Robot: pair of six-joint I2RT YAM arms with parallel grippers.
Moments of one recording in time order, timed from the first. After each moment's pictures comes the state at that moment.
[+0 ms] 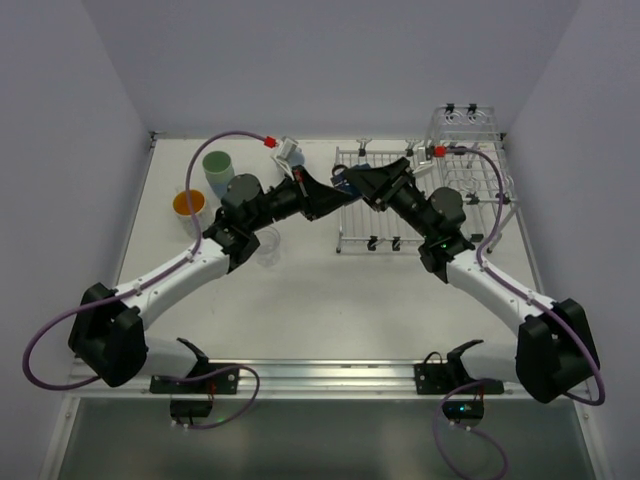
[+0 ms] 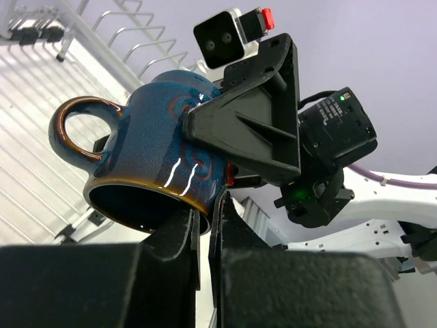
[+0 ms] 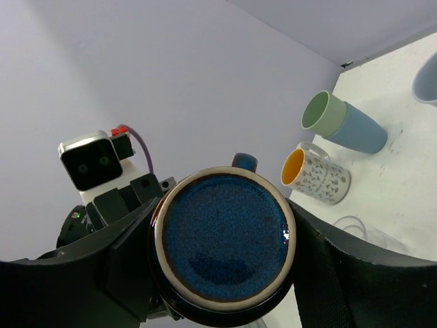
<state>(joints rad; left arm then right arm) -0.62 1.36 0.97 0.53 0.49 -0.82 0.45 1.27 0.79 0.68 -0.33 1.21</state>
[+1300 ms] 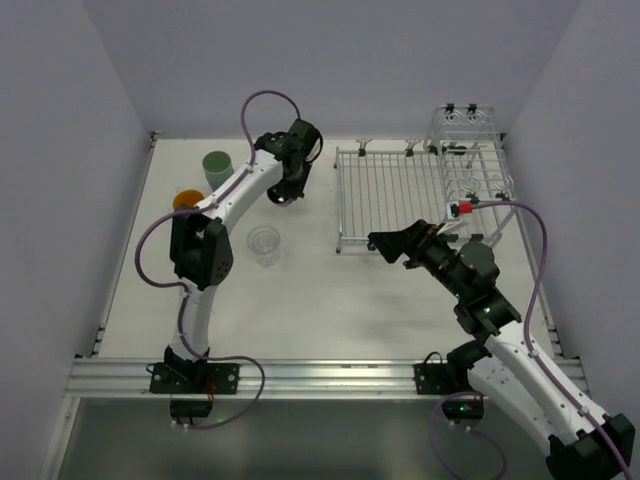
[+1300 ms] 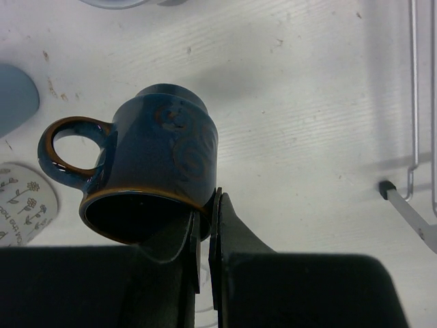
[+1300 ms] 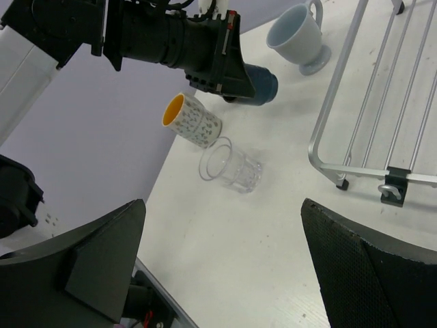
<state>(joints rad) -0.52 2.14 2.05 -1.06 -0.21 -0.17 0.46 0.65 0.51 0.11 -0.19 0.80</state>
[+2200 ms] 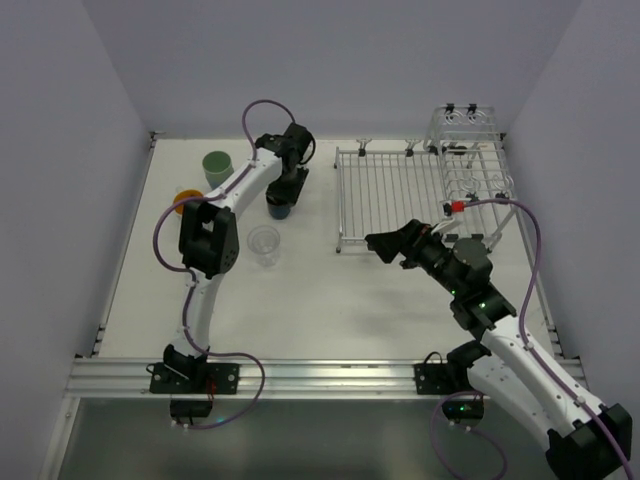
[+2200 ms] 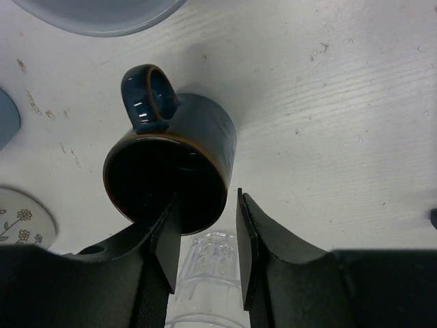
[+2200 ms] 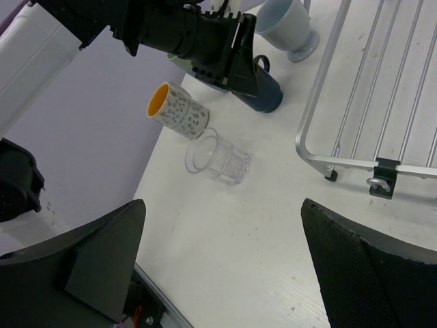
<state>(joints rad) -0.45 2.28 2.12 -1.09 -0.16 -0.11 0.46 0.70 0.50 0.10 -0.20 0.78</state>
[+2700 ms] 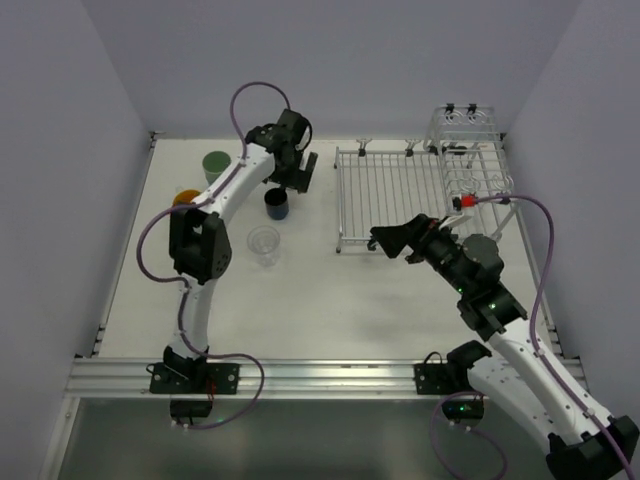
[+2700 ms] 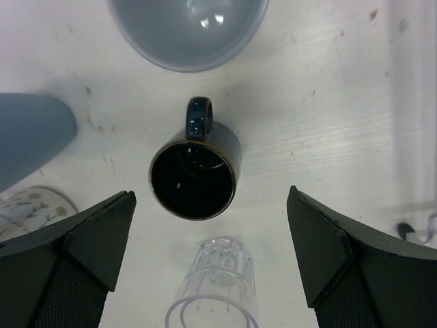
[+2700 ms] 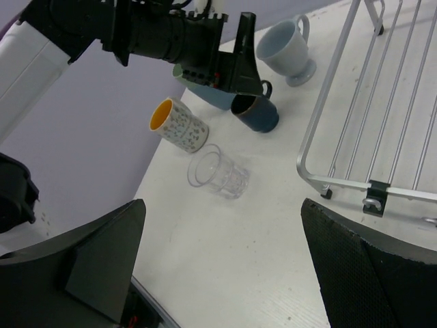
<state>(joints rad) -0.45 2.23 2.13 -1.04 -0.20 -0.13 0.46 0.68 0.57 0.03 -0.17 0.74</state>
